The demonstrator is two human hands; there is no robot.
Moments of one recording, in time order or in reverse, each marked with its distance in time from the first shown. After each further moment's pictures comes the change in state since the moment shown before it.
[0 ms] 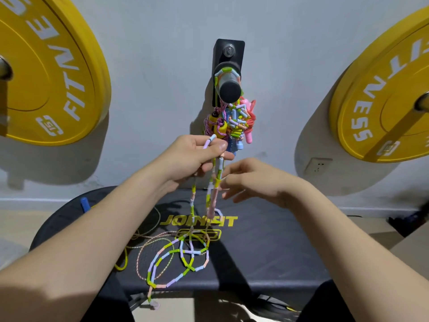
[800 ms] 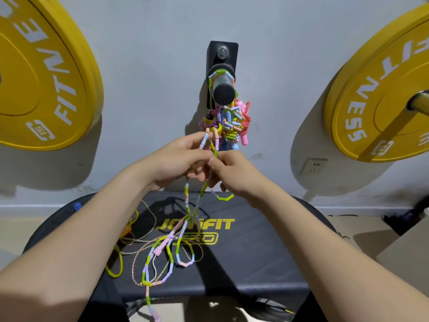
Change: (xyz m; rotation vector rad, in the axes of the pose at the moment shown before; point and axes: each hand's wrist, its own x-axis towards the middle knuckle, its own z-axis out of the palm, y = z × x) left_hand 0.000 0.010 -0.010 0.069 -0.145 0.026; right_hand 0.022 -0.014 0.027 0.060 0.262 -0.232
